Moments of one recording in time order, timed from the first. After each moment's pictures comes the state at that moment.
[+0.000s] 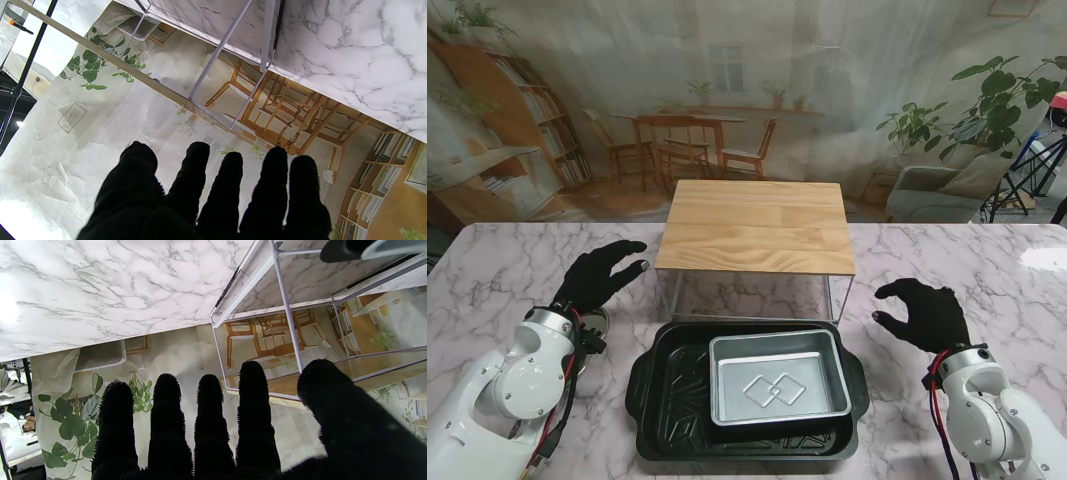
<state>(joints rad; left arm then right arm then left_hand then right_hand) 1.66 -1.11 -1.44 -1.74 0.60 -0.08 0.03 -1.81 -1.09 1.52 -1.68 -0.91 -0.07 -0.16 0.95 0.02 -0.01 0.02 0.53 0.19 0.18 0.45 0.52 0.25 0.08 0.35 0.39 0.38 0.29 0.48 0.08 0.30 0.76 0.42 0.39 -0.33 0.77 -0.10 0.52 -0.10 0.62 0.35 0.53 0.05 0.47 0.28 0.54 0.16 0.25 0.22 0.17 0.36 0.91 0.22</state>
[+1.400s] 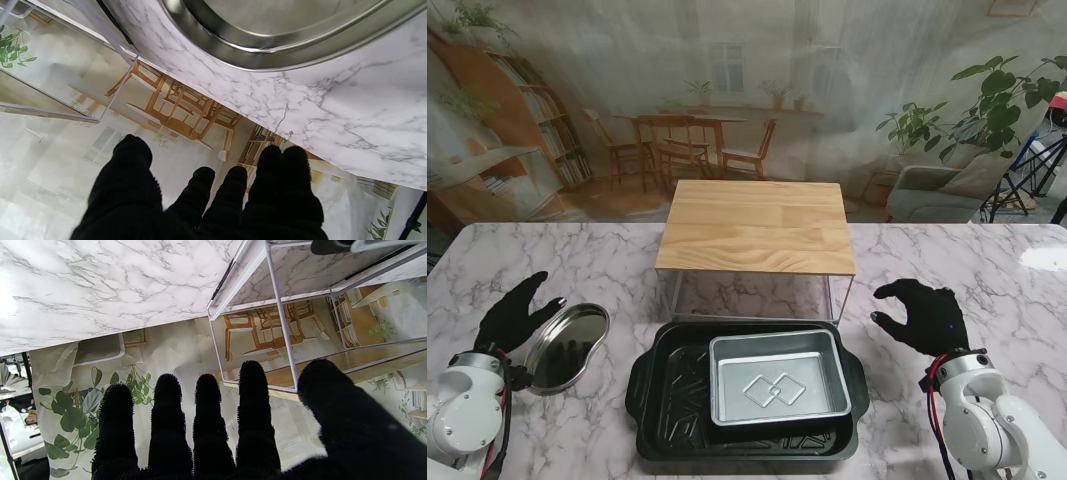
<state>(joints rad) 1.74 -1.11 -1.68 -1.47 0.64 -0.15 0.13 -1.83 -1.10 1.52 -1.70 -0.91 -0.06 -0.21 0.92 -0.04 -0.01 0.02 0.32 0.31 0.08 0.39 0.40 0.31 0.04 0.26 0.40 0.33 0.33 0.46 0.17 0.22 0.81 0.40 0.39 -0.33 0.77 -0.10 0.52 -0.10 0.62 0.35 0.53 0.07 0.47 0.27 0.54 0.15 0.25 0.21 0.15 0.36 0.88 0.23</state>
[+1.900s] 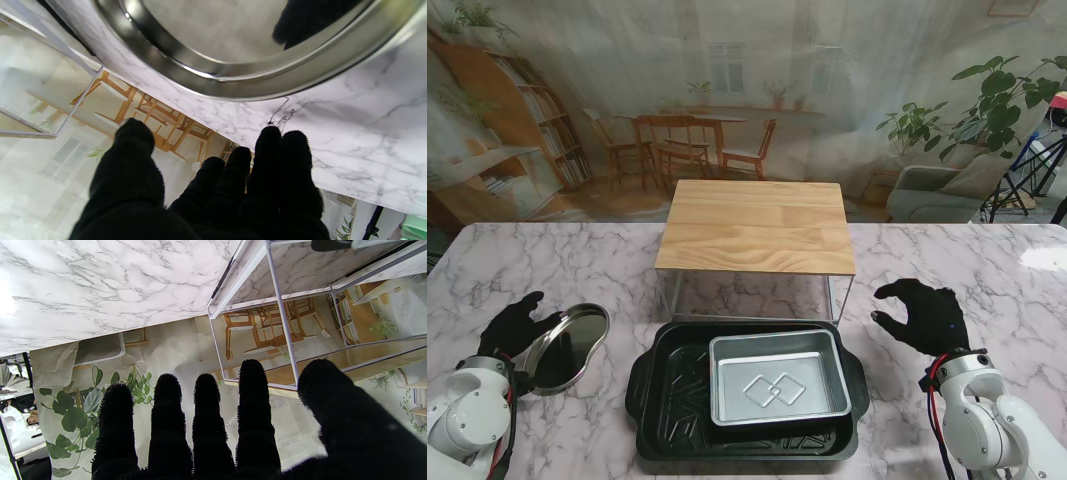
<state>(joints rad) 1.69 -1.11 -1.64 -1.37 0.63 -0.07 0.14 -1.83 -1.10 1.52 -1.70 -0.90 -0.06 -0.21 0.97 -0.16 0.00 0.02 0.43 0.38 0.13 0.39 0.60 0.33 0.09 0.35 0.56 0.32 0.44 0.57 0.31 0.22 0.92 0.44 0.39 -0.33 0.77 -0.10 0.53 -0.10 0.62 0.36 0.53 0.09 0.47 0.28 0.54 0.15 0.25 0.21 0.15 0.36 0.88 0.24</state>
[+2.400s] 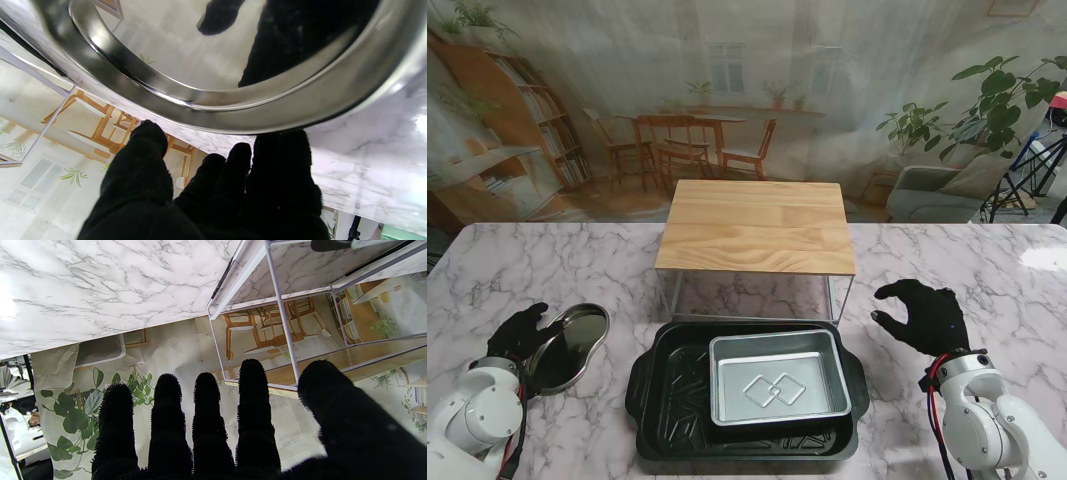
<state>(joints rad) 1.65 -1.11 -1.57 -1.31 0.65 0.02 0.14 -1.83 -1.10 1.52 -1.69 -0.90 -0.06 -0.21 1.04 -0.16 0.04 0.04 0.48 0.38 0.14 0.39 0.64 0.33 0.10 0.37 0.57 0.30 0.47 0.59 0.36 0.22 0.96 0.44 0.39 -0.32 0.76 -0.10 0.54 -0.10 0.62 0.36 0.55 0.09 0.47 0.28 0.54 0.15 0.25 0.21 0.15 0.36 0.88 0.24</state>
